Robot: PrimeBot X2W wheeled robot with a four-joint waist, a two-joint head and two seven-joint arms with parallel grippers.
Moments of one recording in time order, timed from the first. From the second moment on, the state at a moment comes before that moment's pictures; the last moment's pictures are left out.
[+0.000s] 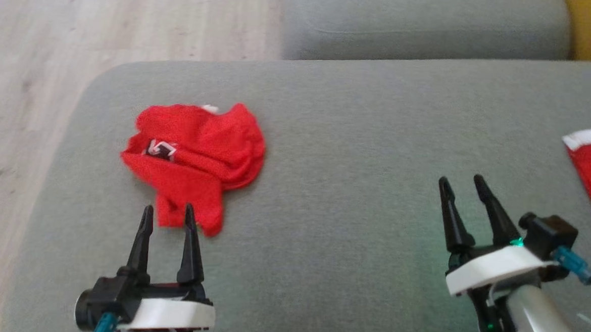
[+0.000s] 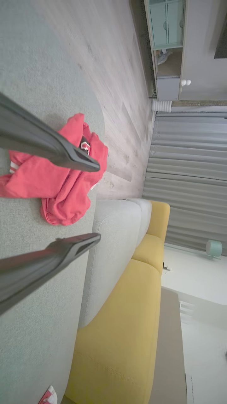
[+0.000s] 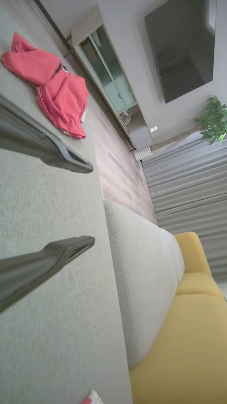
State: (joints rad) left arm -0.05 0.05 -0.15 0.22 -0.25 -0.07 -0.26; right arm -0.10 -0.05 0.13 0.35 0.33 0.13 -0.25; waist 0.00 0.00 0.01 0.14
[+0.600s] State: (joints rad) left arm 0.00 0.05 -0.13 0.23 -0.24 -0.07 -0.26; right arm -0.07 -0.05 0.19 0.36 0.35 0.13 -0.25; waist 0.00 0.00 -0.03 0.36
